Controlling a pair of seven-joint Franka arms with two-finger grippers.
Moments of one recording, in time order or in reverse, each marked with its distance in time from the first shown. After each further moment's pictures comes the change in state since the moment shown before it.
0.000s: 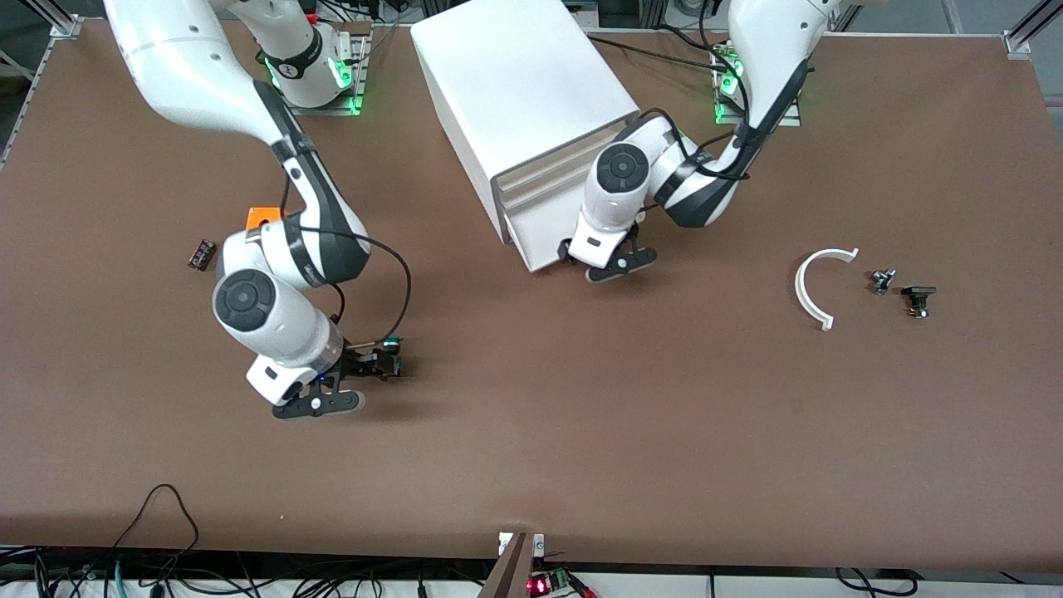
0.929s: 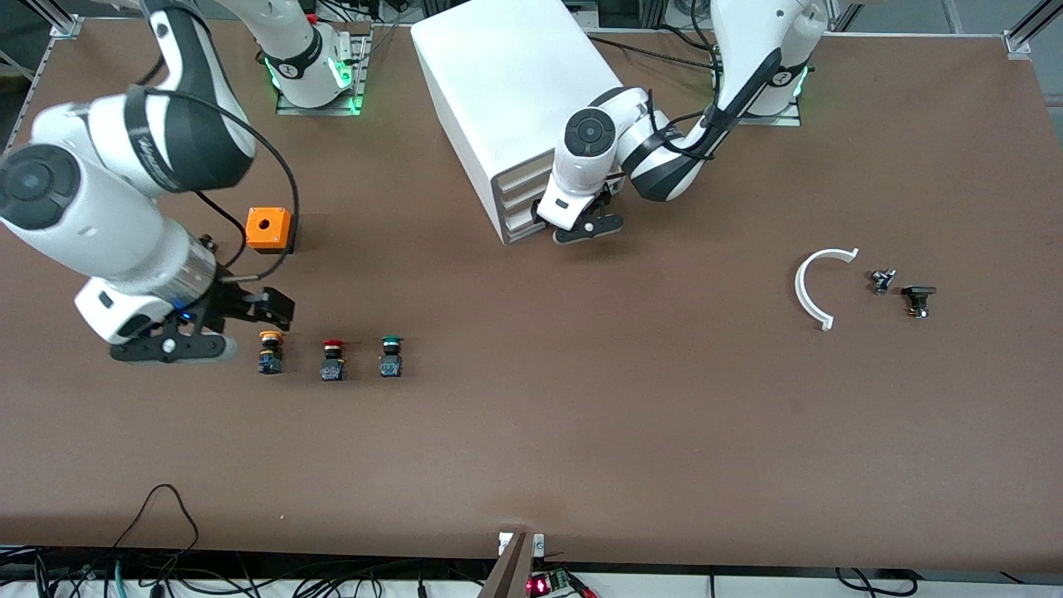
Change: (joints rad) left arm 0.035 0.000 -0.144 -0.044 0.000 0.000 -0.048; right arm -0.105 -0.325 -0.001 -0.051 0.000 -0.328 -0.009
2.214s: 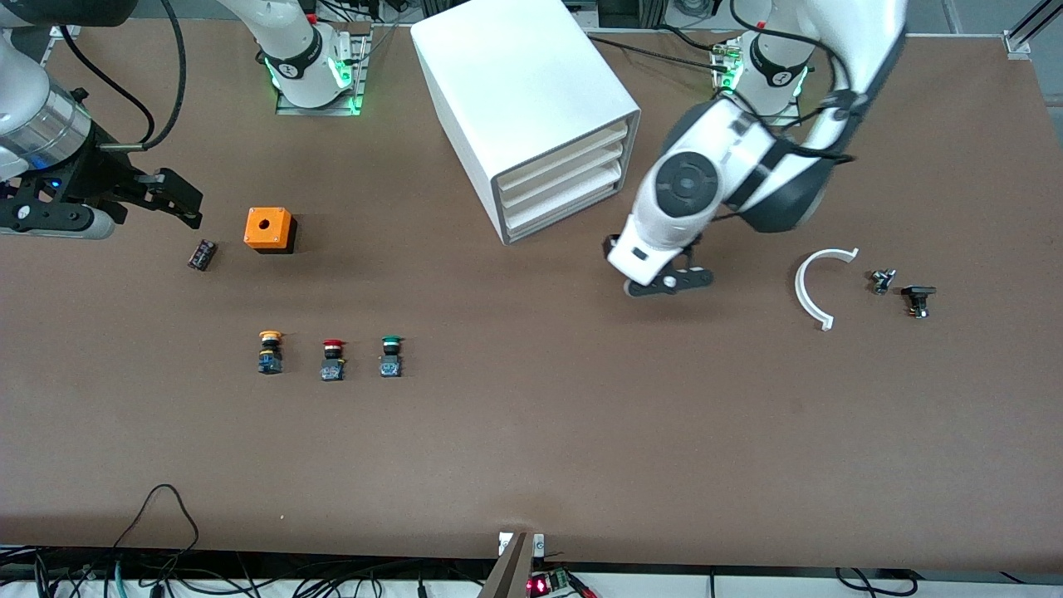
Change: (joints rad) left arm 0.280 -0.062 -0.002 0.400 0.006 -0.605 0.511; right arm -0.072 -0.295 -0.008 -0.112 0.008 -0.241 -0.003
